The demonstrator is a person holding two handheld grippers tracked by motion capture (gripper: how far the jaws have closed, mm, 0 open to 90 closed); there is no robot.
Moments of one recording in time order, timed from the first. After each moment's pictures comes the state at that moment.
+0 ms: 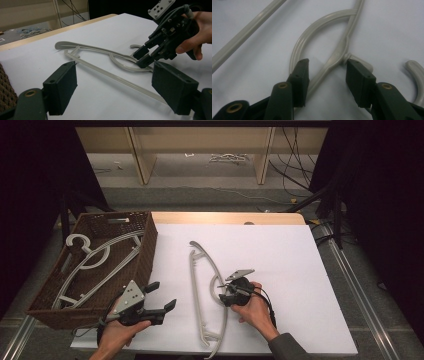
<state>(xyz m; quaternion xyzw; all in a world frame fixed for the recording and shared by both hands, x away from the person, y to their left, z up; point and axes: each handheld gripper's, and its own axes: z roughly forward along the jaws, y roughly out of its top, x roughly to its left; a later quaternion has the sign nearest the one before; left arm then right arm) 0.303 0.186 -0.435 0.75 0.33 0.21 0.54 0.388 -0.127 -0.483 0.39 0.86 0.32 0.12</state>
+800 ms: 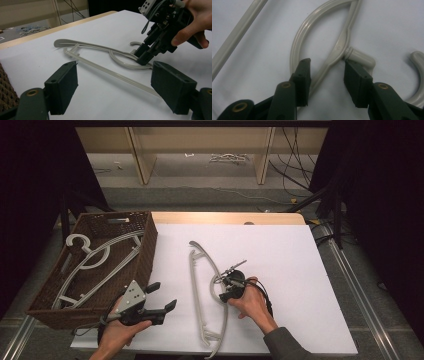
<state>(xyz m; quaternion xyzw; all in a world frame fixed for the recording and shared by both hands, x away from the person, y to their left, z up) 0.305 0.185 -0.437 0.76 0.32 0.21 0.53 0.405 -0.115 -0.469 0.43 0.87 0.23 0.06</state>
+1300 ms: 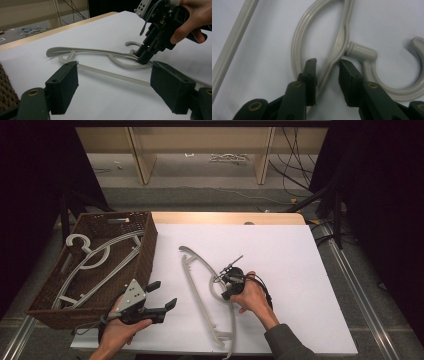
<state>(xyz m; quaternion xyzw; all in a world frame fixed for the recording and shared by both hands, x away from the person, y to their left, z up) 0.306 0.185 -0.435 0.75 0.32 0.21 0.53 0.416 -0.114 -0.465 0.40 0.90 0.19 0.04</state>
